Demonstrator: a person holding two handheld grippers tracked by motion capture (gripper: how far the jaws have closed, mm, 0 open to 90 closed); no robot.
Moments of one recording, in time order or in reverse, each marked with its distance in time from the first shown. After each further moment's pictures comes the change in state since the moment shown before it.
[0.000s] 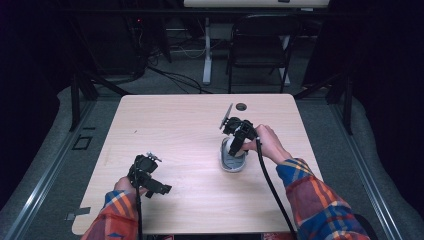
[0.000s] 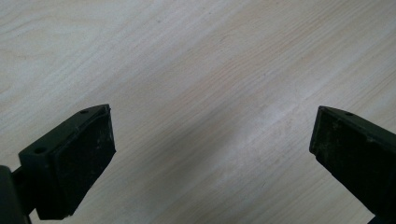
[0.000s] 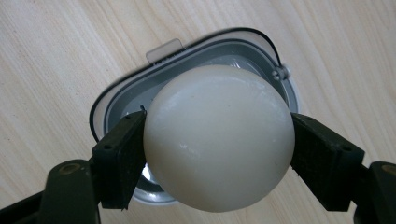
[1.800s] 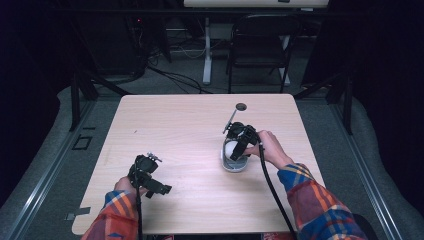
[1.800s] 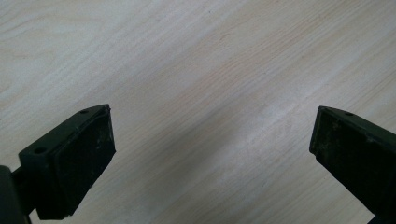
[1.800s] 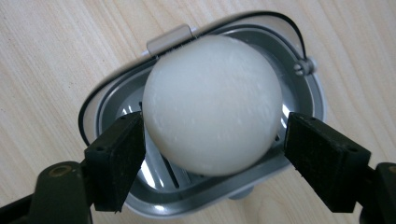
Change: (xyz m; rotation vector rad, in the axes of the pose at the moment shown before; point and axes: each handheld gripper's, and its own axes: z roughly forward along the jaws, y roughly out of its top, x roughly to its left) left arm -0.001 0.000 0.001 0.004 0.003 0.003; right arm -0.002 -0.016 0.016 -0.039 0.031 0.007
